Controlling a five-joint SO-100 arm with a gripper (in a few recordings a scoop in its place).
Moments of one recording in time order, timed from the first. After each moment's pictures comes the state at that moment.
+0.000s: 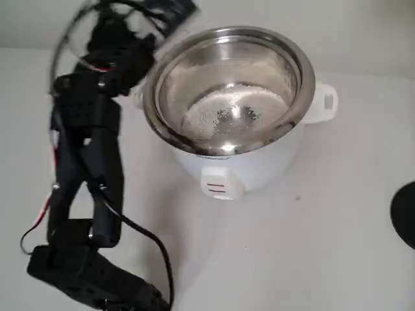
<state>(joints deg) -23.8 93.4 67.9 39.6 -38.3</state>
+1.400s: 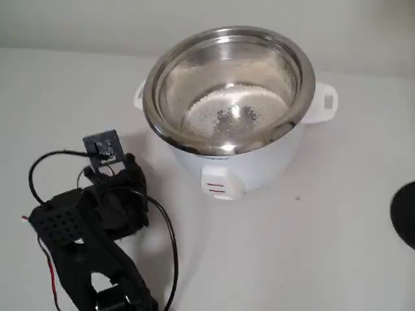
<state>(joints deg) -38.1 58.9 138.7 -71.1 -85.3</state>
